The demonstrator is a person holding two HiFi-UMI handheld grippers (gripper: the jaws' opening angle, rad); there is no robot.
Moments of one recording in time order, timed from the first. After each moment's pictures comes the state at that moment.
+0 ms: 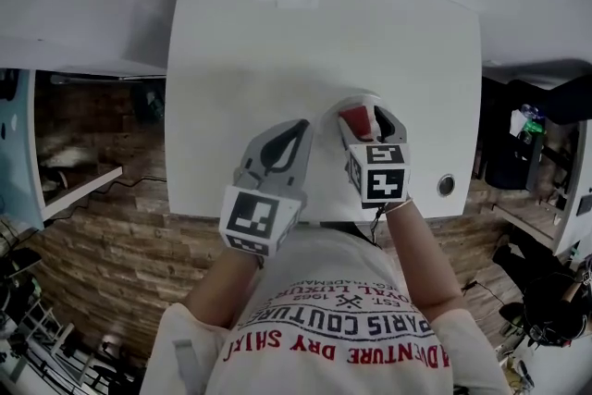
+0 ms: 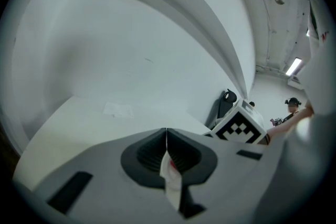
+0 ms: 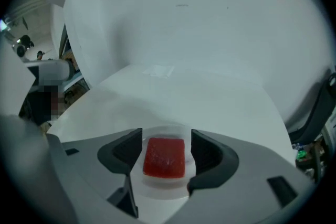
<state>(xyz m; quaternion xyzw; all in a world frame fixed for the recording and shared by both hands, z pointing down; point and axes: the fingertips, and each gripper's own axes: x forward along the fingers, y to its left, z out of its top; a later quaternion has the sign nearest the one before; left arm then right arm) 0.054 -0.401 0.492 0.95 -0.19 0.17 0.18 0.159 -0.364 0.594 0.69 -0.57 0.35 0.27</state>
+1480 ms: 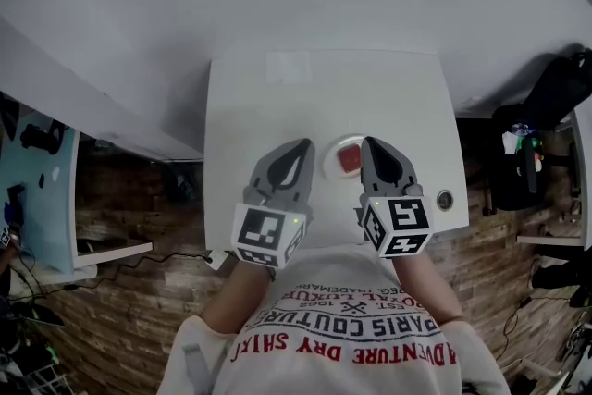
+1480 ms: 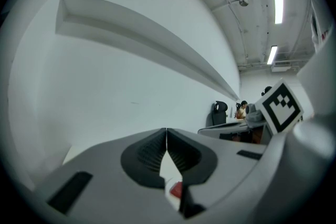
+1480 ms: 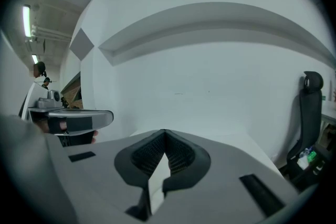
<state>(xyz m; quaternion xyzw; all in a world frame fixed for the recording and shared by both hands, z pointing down) 0.038 -0.388 0.360 0.98 -0.18 0.07 0.05 0.128 -0.337 0.380 0.79 -0.60 0.14 0.06</state>
